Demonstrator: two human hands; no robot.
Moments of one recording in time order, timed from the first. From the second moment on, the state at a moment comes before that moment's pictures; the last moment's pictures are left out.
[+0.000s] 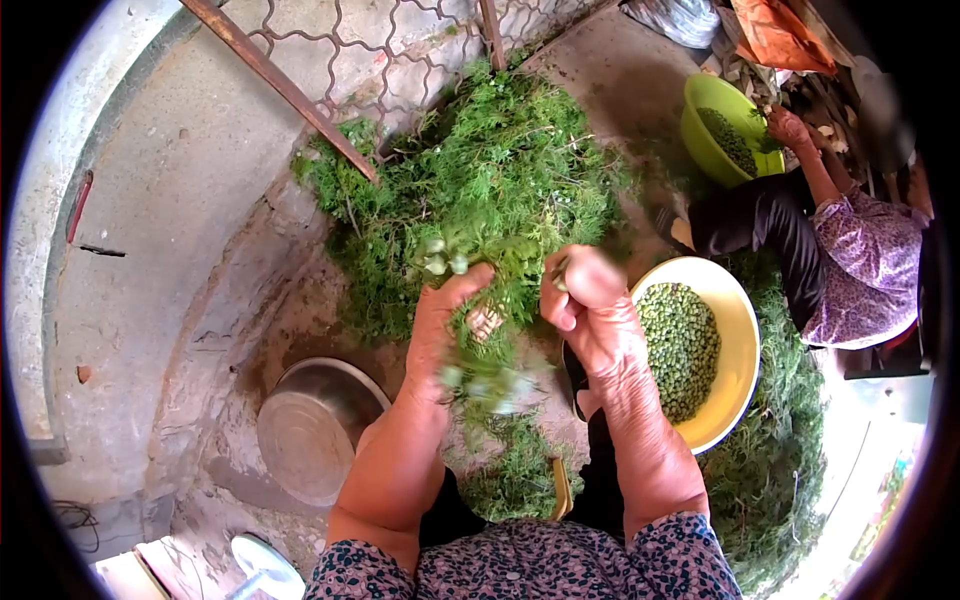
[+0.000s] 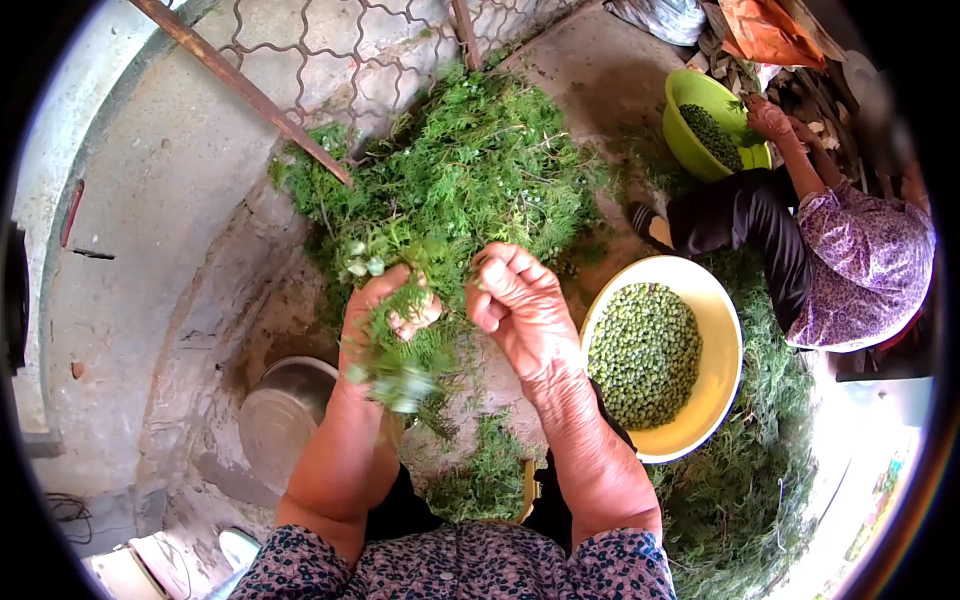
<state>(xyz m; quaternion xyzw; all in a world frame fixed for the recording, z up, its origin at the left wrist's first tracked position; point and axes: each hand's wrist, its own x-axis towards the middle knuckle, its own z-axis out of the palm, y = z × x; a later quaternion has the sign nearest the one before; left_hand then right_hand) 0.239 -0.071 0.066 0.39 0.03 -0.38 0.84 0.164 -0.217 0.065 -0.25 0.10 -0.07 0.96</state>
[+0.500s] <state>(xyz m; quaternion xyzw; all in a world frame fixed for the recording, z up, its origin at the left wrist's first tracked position) 0.227 -0.085 0.068 0.41 0.01 -0.31 0.86 0.165 -0.186 0.074 -0.52 0.16 -0.15 0.82</state>
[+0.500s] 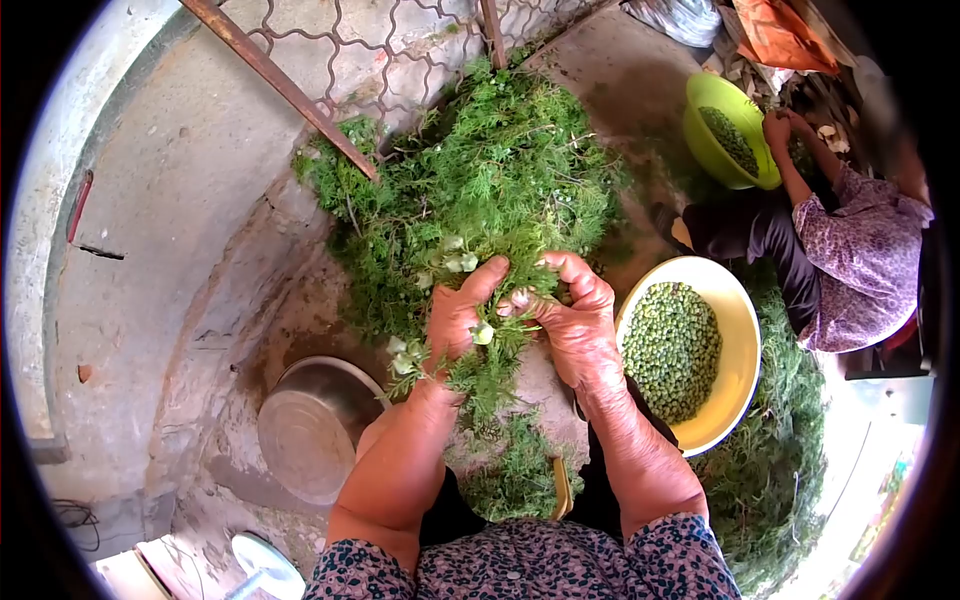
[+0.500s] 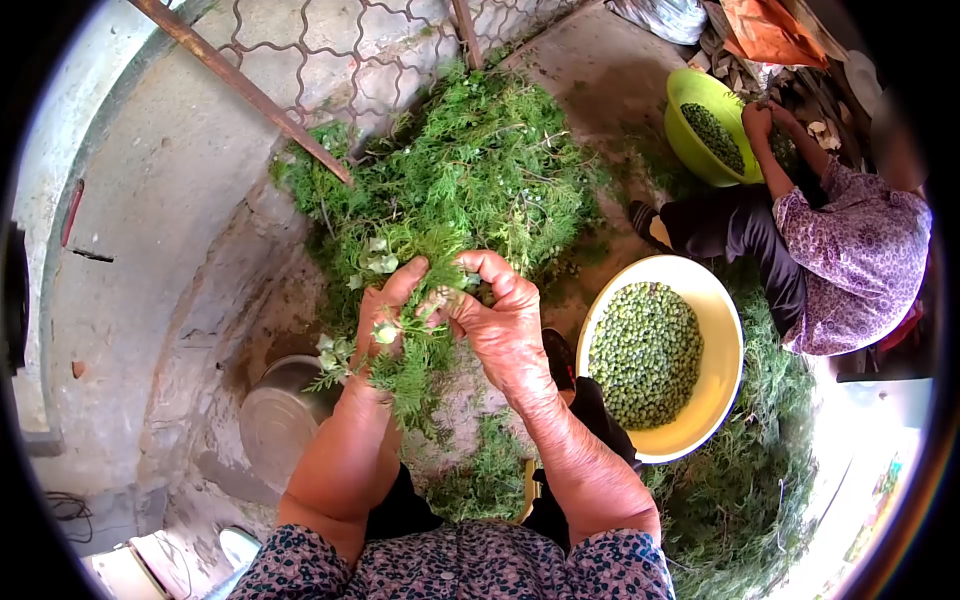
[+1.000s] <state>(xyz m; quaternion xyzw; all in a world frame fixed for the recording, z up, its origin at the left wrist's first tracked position) 0.234 -0.083 0.063 0.60 -0.05 -0.23 0.76 0.165 -0.222 0.075 -0.53 0.31 -0.23 0.75</state>
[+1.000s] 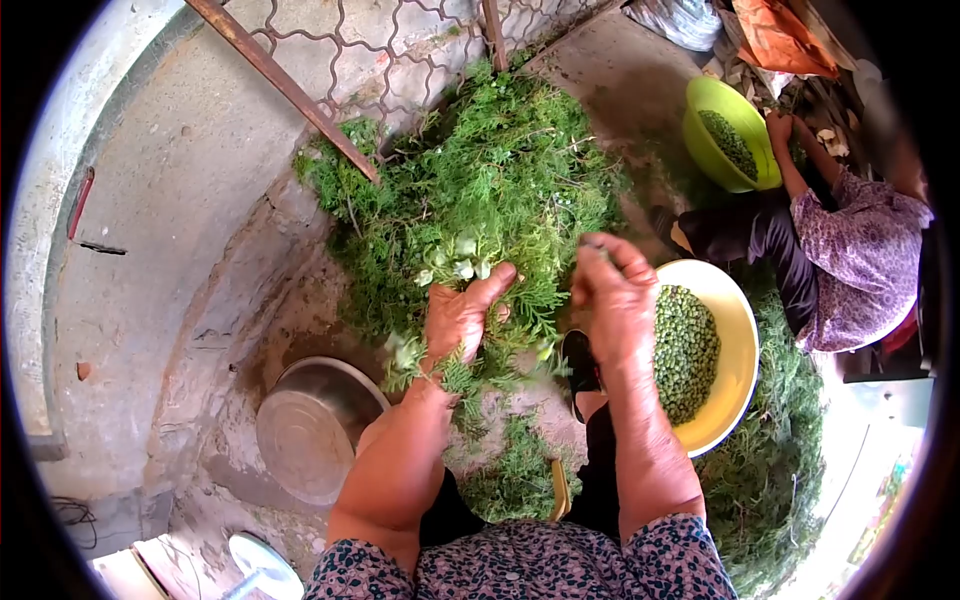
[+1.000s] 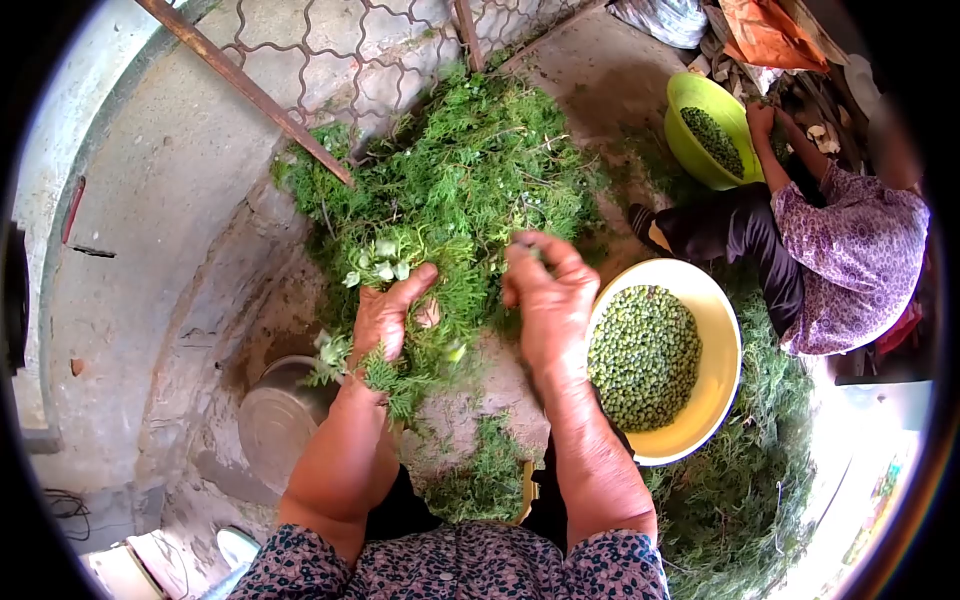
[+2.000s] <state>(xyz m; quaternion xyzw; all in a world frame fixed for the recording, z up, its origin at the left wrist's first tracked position) 0.225 -0.086 0.058 0.65 -0.16 -0.27 0.69 0.162 -0.232 0.089 -0.42 0.24 -0.15 0.86</state>
